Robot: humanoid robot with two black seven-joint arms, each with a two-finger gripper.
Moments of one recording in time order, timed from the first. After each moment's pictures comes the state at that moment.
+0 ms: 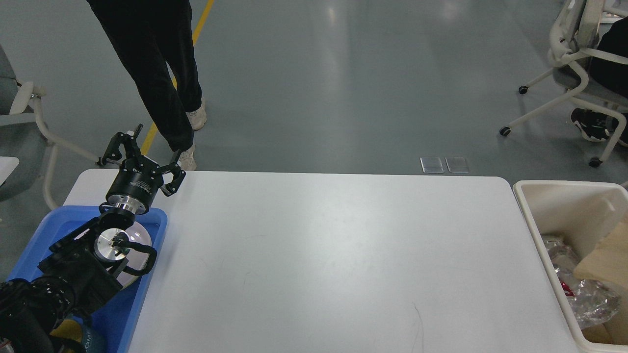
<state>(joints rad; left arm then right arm) -0.77 0.19 -0.50 -0.21 -0.34 -0.60 -0.43 0.68 -0.66 -0.84 0.23 -0.07 -0.12 0.14</state>
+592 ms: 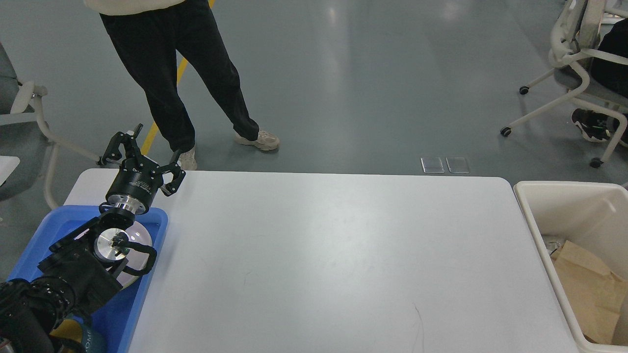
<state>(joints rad) -0.77 0.19 -0.50 -0.21 -0.34 -0.60 -0.43 1.02 -0.83 -1.04 0.50 -0.11 0.16 0.13</state>
